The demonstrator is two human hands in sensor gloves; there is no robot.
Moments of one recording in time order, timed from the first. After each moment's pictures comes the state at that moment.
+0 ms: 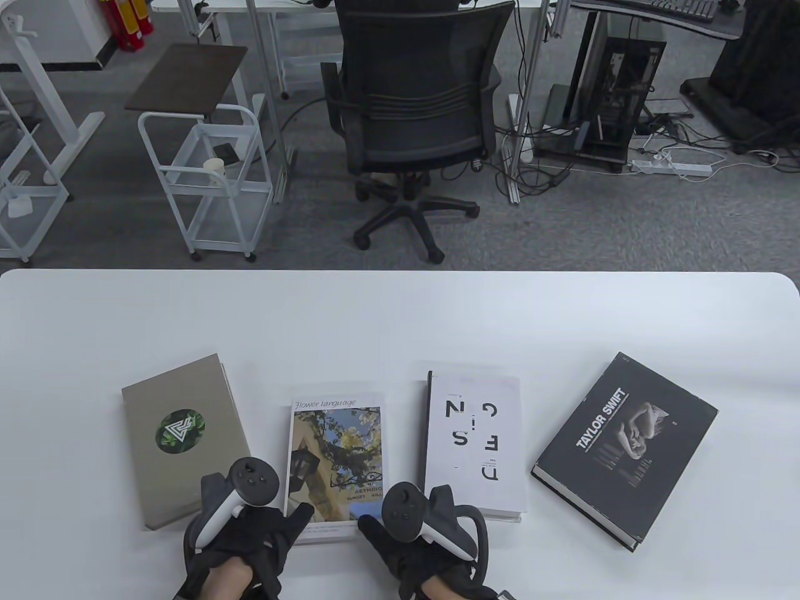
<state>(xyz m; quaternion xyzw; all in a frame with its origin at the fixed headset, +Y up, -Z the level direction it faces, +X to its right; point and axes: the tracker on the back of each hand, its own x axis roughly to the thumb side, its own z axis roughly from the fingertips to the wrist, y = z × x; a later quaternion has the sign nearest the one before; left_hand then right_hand) -0.242 -0.765 -0.266 -0.31 0.06 0.19 0.93 0.003 -0.762 -0.250 0.12 0.17 0.97 0.15</state>
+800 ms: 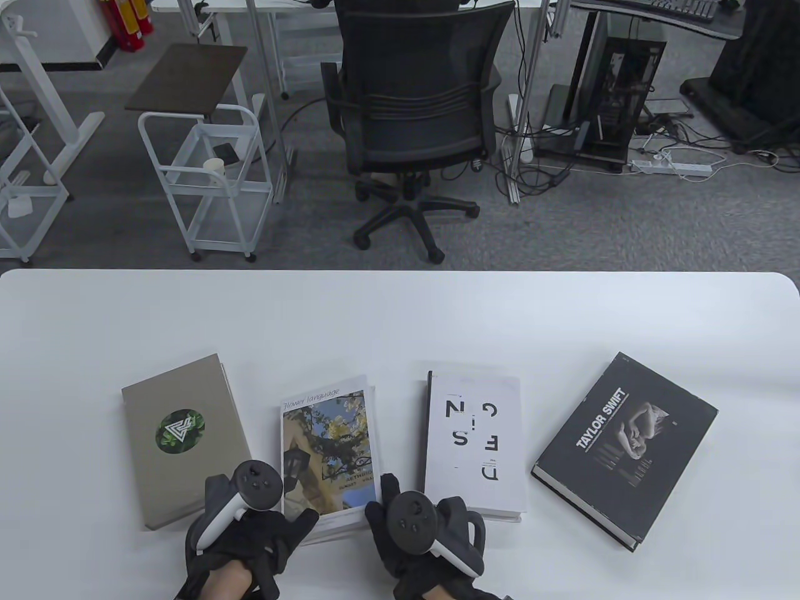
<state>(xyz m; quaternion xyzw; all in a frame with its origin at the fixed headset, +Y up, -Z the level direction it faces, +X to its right) -0.240 -0.763 -0.264 -0.32 0.05 0.19 0.93 0.006 -0.742 -0.239 0.13 0.08 0.96 0.24</state>
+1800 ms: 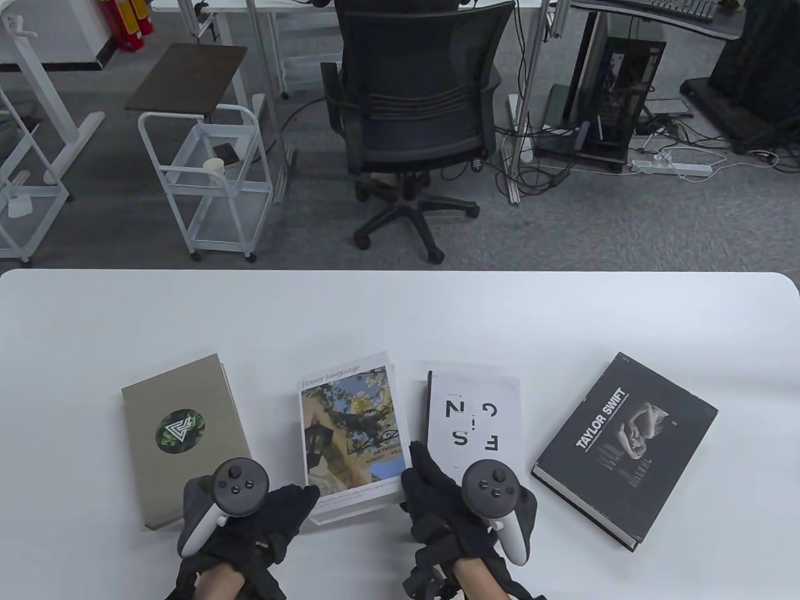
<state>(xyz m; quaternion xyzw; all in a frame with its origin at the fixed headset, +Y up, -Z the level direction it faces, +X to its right) -0.242 -0.732 -0.262 -0.15 -0.05 0.31 0.94 0.081 -0.727 -0.261 0.01 0.07 0.84 0.54</state>
